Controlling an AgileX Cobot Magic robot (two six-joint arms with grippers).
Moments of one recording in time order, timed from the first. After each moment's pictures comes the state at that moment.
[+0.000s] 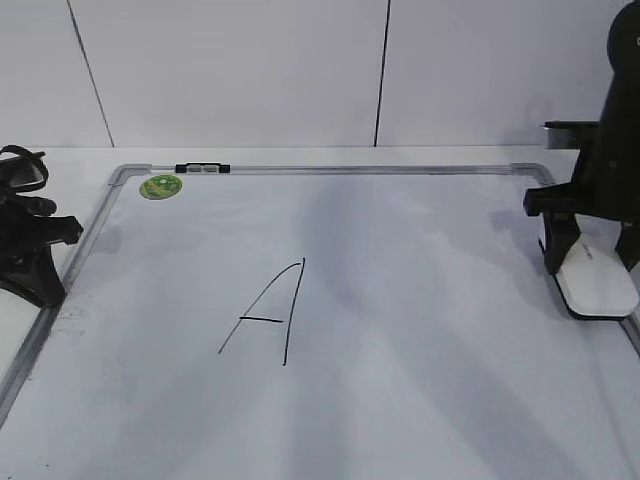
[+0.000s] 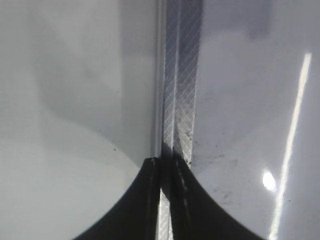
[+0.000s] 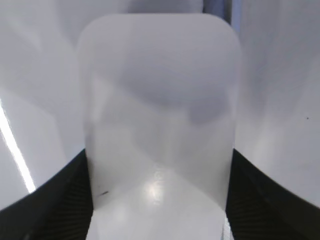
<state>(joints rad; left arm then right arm) -0.02 1.95 -1.22 -0.32 0.90 0.12 0.07 1.99 -1.51 -0.06 1.22 0.15</state>
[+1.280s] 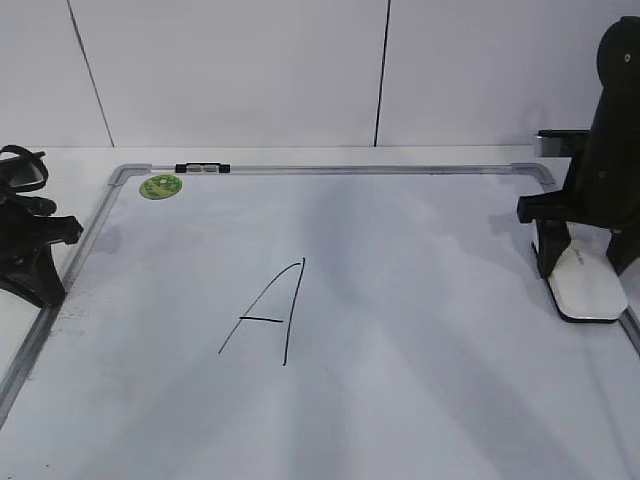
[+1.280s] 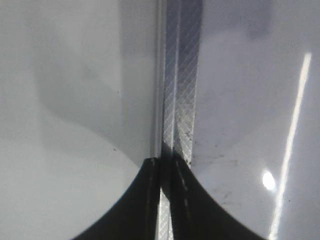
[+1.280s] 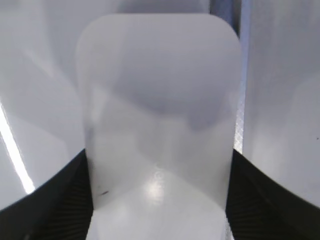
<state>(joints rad) -0.02 1.95 -1.22 -0.32 0.90 0.12 0.07 2.02 -1.51 -0.06 1.17 0.16</state>
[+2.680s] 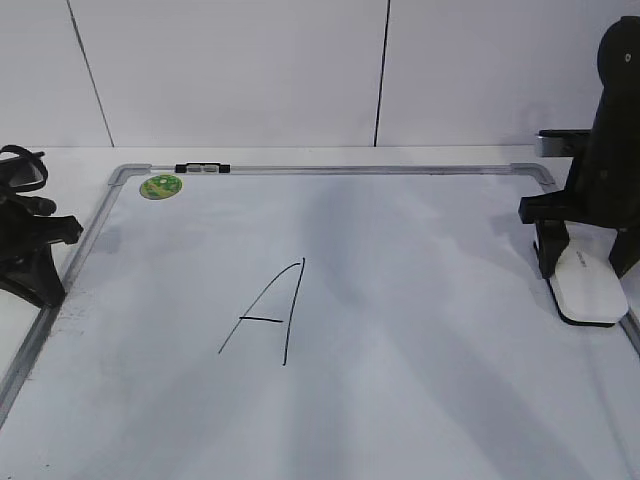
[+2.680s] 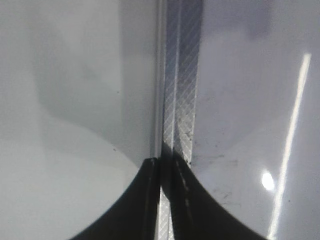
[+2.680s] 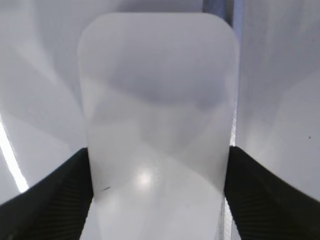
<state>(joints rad) -0.02 1.95 -1.22 -0.32 0.90 0.12 0.07 2.02 -1.51 -0.08 1.17 0.16</state>
